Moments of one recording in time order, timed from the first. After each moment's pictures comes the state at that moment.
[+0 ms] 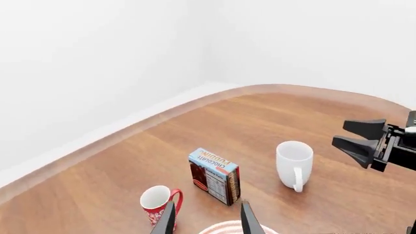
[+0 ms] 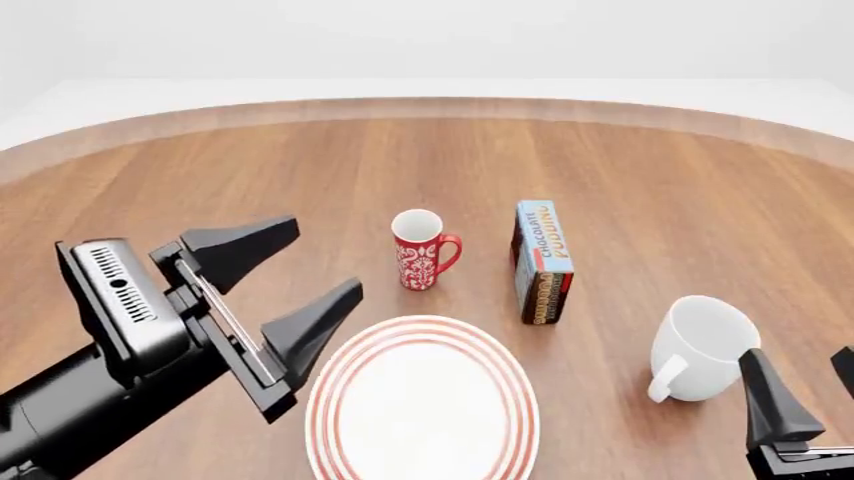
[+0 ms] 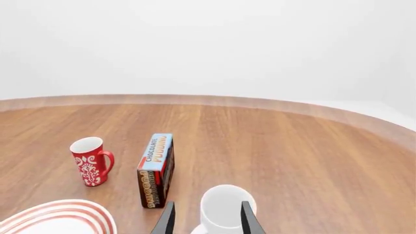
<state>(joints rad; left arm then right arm) -0.81 0.86 -0.42 -0.42 0.13 0.02 0.01 0.00 0.00 0.00</state>
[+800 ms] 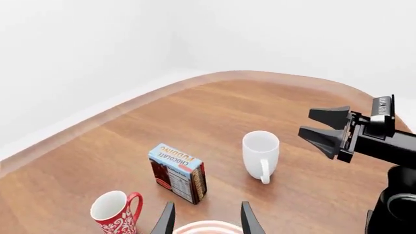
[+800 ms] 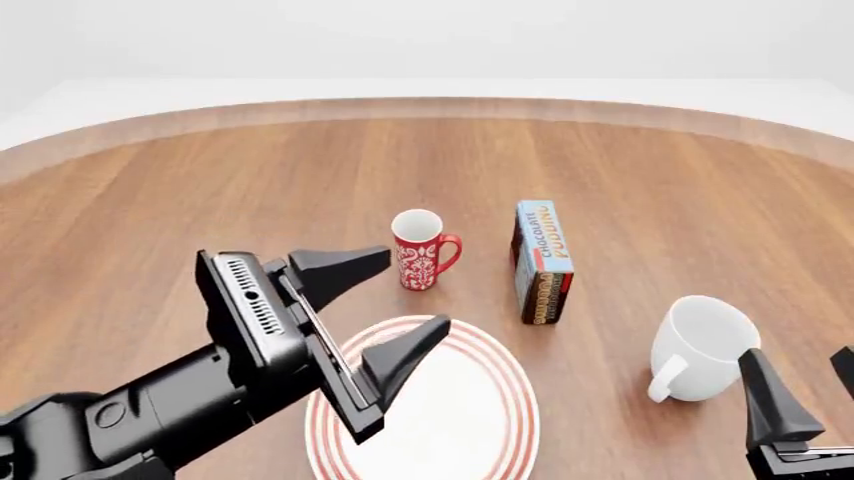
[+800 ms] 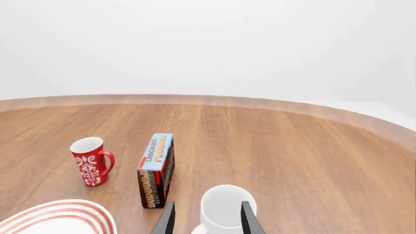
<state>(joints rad) -0.94 1.10 -0.48 -0.52 0.10 0.03 0.01 0.00 -0.01 0.00</state>
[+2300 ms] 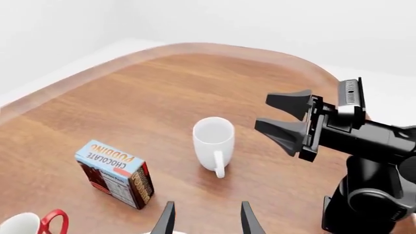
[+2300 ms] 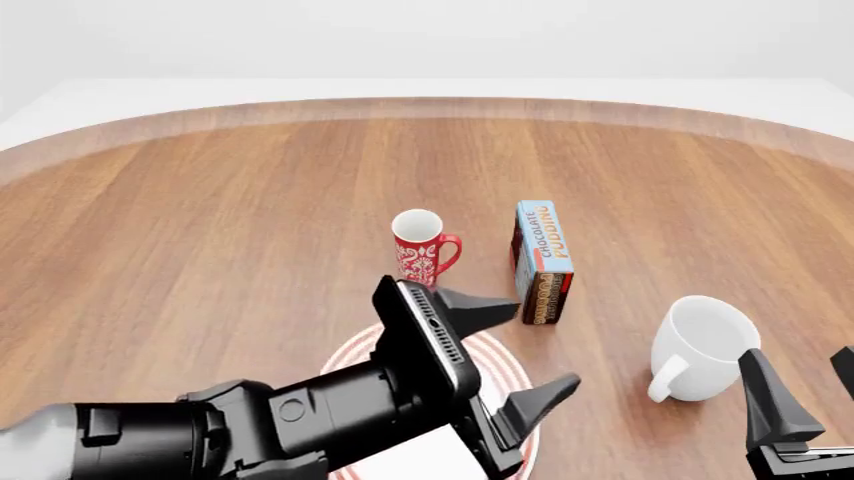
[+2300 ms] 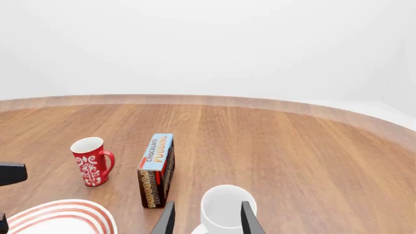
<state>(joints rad) -1.11 1.45 -0.68 -0.53 0.05 0.03 0.01 0.00 0.00 0.00</state>
